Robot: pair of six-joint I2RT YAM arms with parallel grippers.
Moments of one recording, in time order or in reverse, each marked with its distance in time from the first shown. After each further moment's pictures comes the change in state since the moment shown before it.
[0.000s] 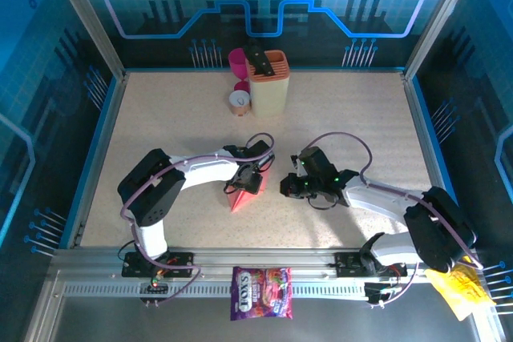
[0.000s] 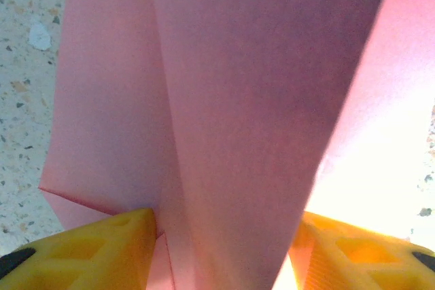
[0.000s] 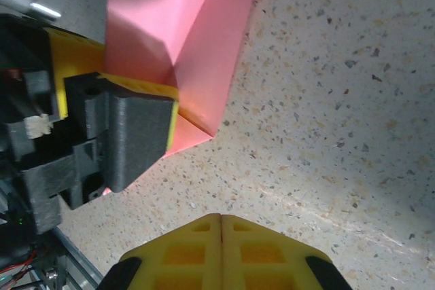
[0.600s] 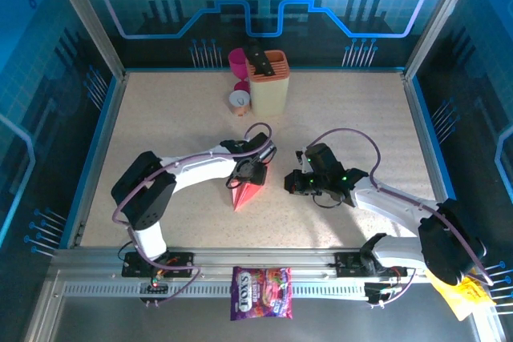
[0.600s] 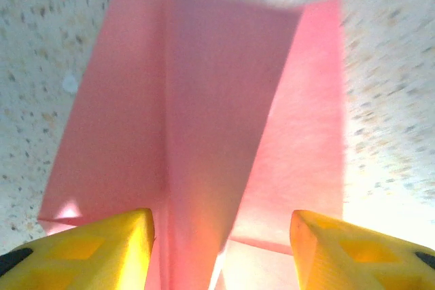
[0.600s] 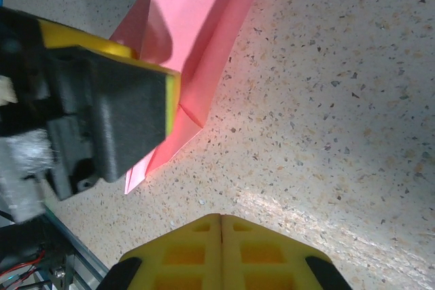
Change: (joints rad) left arm 0.000 -0.058 0.065 0.005 0.000 -0.093; right arm -0.027 -0.091 0.016 -0.083 0.011 -0.031
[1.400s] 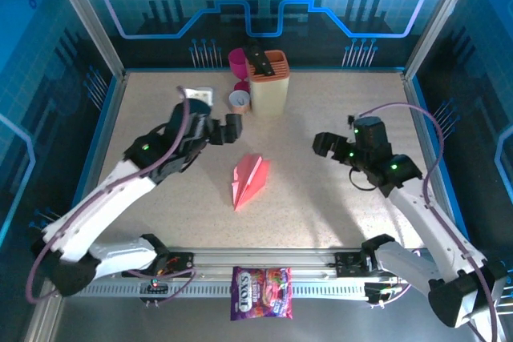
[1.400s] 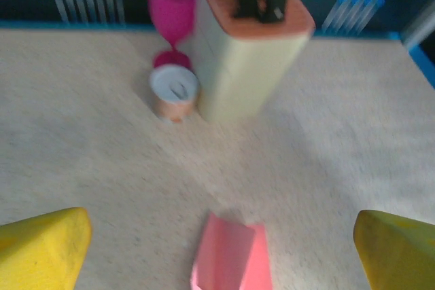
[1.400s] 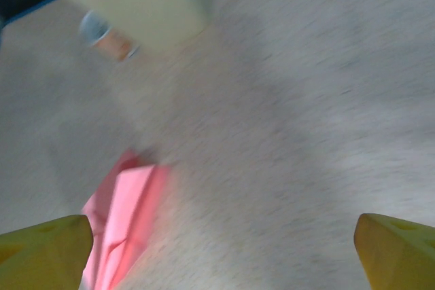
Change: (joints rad) left arm 0.137 -0.657 0.064 -0.001 -0.213 0.161; right arm -0.317 -0.271 0.311 -0.451 0.315 -0.161
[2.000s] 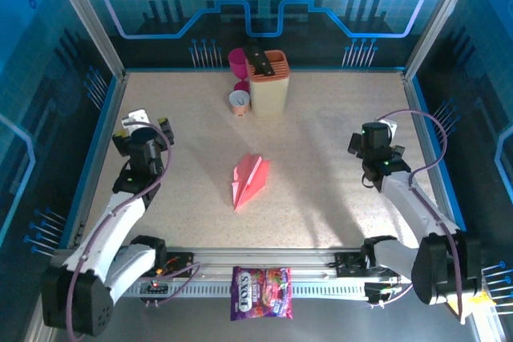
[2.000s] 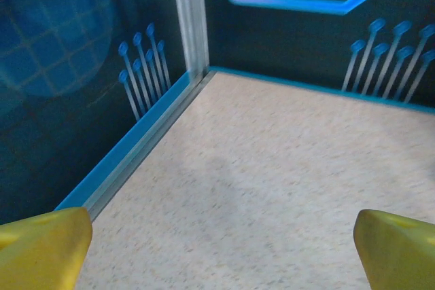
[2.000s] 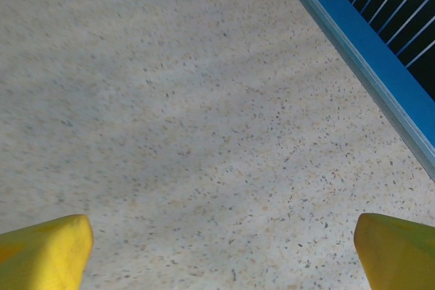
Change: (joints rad) left arm 0.542 -0.179 -0.661 0.673 -0.206 0.298; right arm -0.215 0.164 -0.264 0.397 0.466 -0.267
